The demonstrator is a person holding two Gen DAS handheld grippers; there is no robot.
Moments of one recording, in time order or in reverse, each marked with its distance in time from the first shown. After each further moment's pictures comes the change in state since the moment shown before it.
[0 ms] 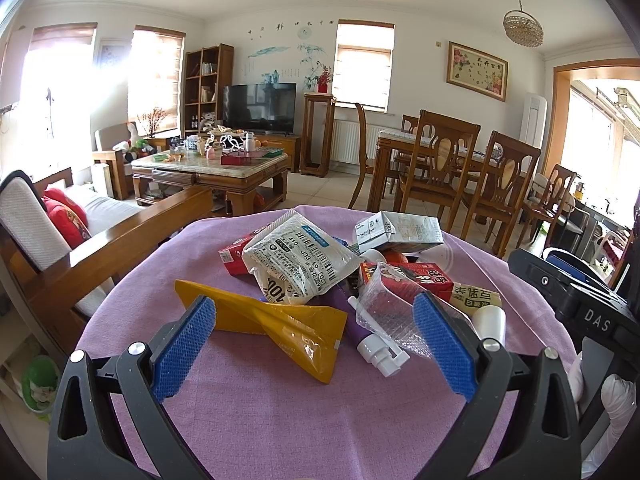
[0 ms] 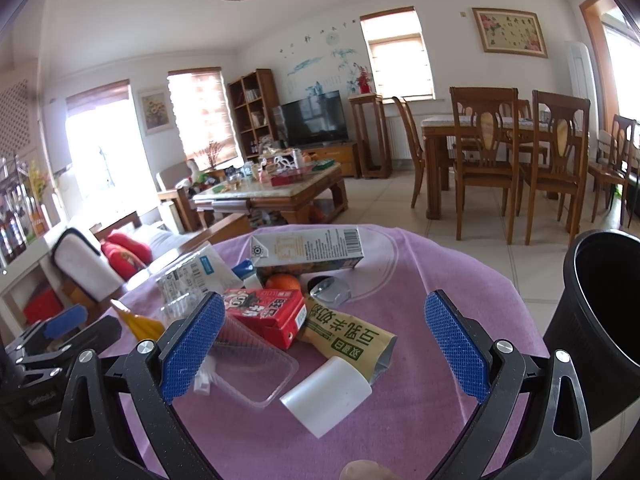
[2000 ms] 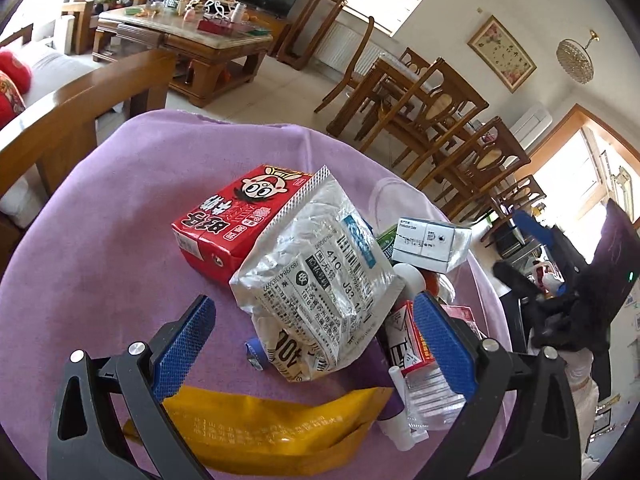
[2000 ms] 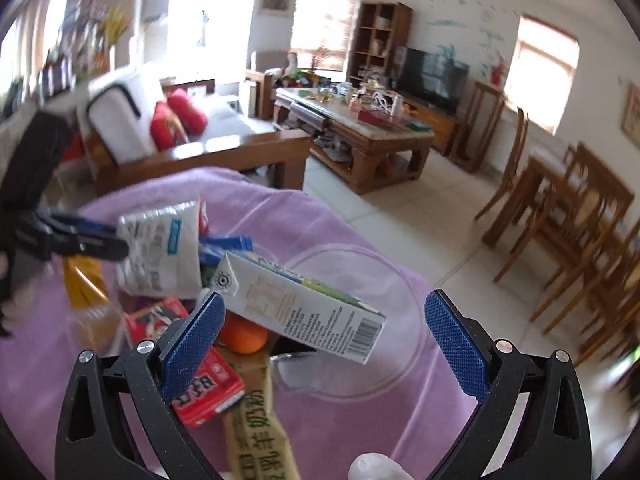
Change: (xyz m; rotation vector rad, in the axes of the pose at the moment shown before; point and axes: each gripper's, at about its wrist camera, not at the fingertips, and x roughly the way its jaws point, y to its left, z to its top) left arm 0.140 0.071 0.037 -0.311 0.442 -0.278; right arm 0.143 0.090 0.060 -0.745 0.250 0.144
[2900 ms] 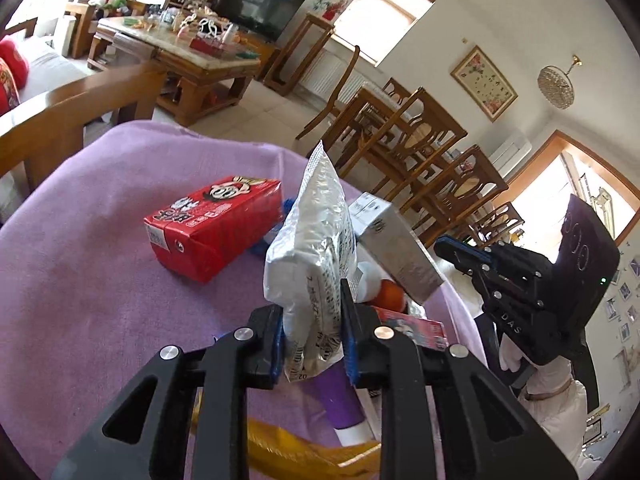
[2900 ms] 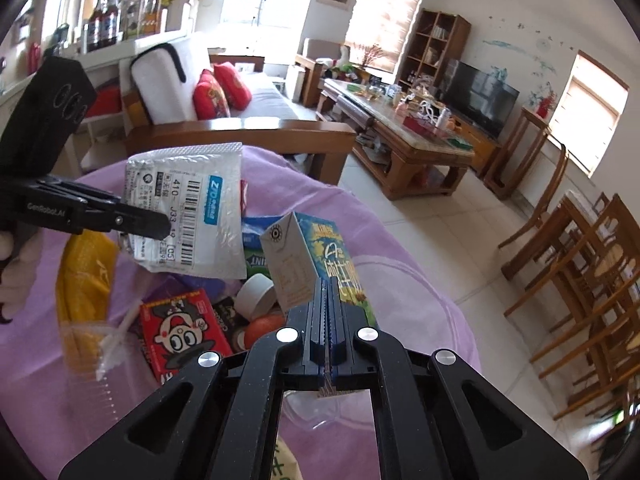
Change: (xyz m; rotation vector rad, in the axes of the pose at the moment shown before) left arm -0.017 -0.009 -0.014 -0.022 -0.124 -0.087; right arm 0.005 -0.009 -0.005 0.033 0.017 0.197
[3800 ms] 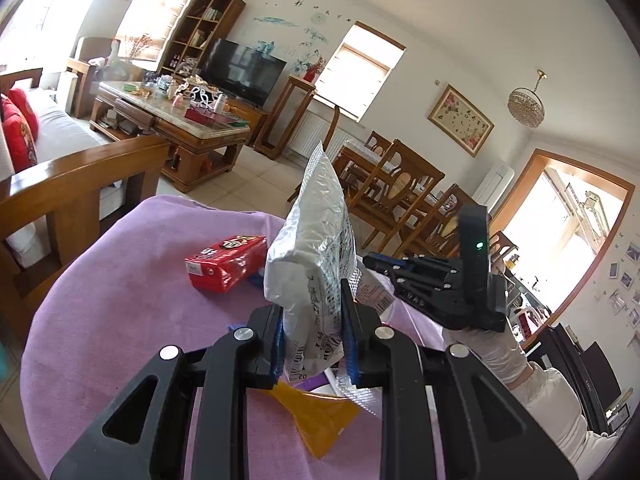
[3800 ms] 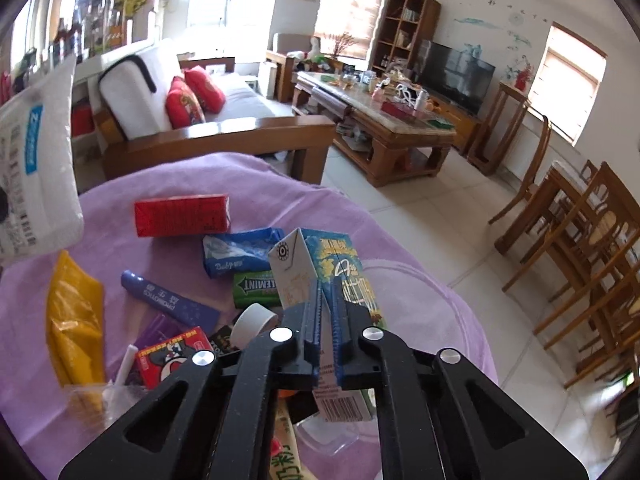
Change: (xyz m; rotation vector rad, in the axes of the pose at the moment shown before) left arm -0.088 -0.027 -0.014 0.086 -0.228 -0.007; right arm 0.007 -0.009 0.025 0.129 0.003 -0.036
